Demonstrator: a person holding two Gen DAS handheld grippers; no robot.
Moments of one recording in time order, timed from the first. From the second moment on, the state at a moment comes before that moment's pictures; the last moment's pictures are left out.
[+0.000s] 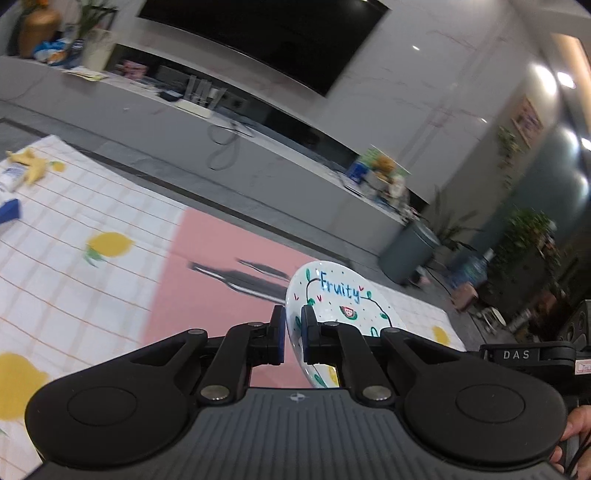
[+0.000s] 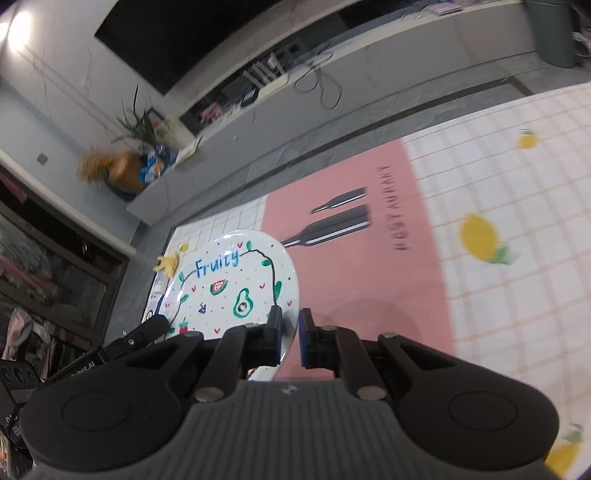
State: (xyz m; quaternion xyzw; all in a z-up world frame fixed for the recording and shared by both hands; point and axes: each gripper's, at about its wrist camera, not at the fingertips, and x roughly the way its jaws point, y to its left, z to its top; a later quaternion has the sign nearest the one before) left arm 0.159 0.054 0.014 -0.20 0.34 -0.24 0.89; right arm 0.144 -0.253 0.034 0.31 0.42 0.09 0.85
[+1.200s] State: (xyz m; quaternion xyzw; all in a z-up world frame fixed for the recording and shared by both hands) left arm 0.066 -0.058 -0.081 -0.10 0.43 -0.21 0.87; right arm 0.030 -0.342 -0.071 0.29 0.43 0.03 0.86
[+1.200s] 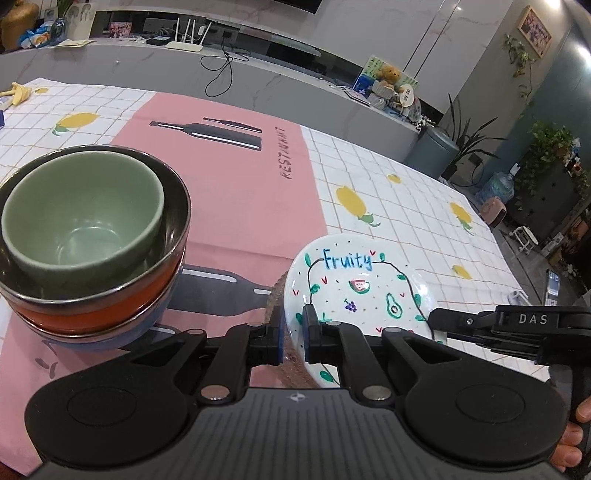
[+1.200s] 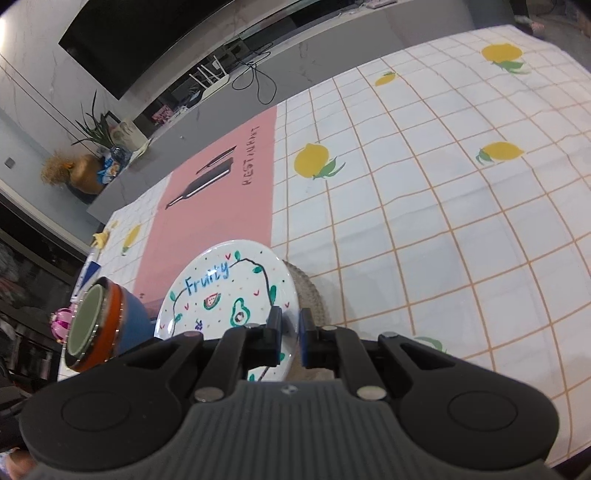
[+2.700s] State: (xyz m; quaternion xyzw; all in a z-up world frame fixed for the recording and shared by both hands) left arm 0.062 -0.073 -0.086 -0.05 0.42 -0.21 0.88; right arm 0.032 -0.299 -0.068 0.16 0.43 -0.01 0.89
